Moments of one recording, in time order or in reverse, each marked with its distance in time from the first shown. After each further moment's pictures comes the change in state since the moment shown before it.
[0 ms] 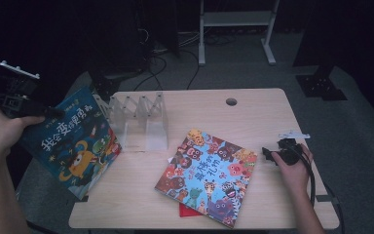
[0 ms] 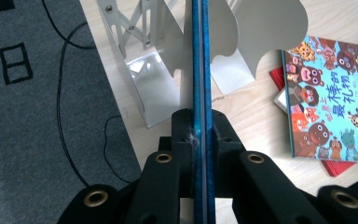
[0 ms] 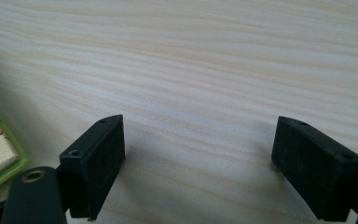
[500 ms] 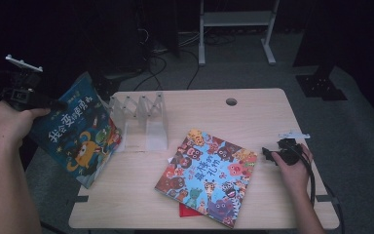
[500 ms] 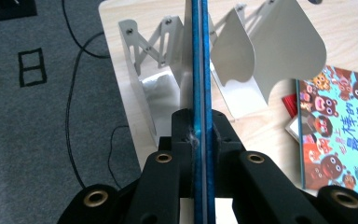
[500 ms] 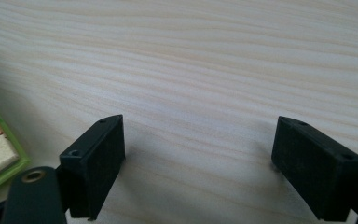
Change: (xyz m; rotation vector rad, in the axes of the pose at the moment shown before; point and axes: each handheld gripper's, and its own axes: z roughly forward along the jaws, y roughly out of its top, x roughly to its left) left arm 0.003 0.016 0.010 -0.053 0.063 -0.067; right arm 0.000 0.000 0.000 0.000 0.000 0.000
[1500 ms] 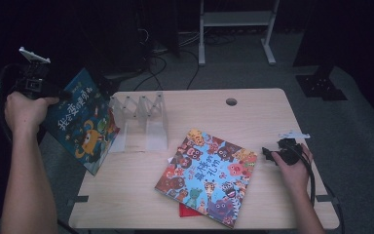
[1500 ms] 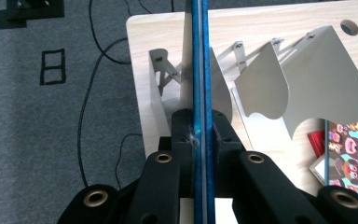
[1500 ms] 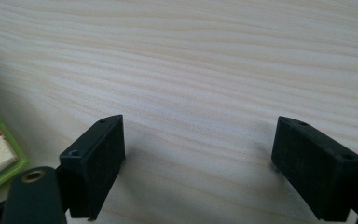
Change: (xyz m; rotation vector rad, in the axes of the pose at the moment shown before) left arm 0.014 0.027 0.027 -0.023 0.078 -0.075; right arm 0.000 0.000 0.000 0.000 0.000 0.000
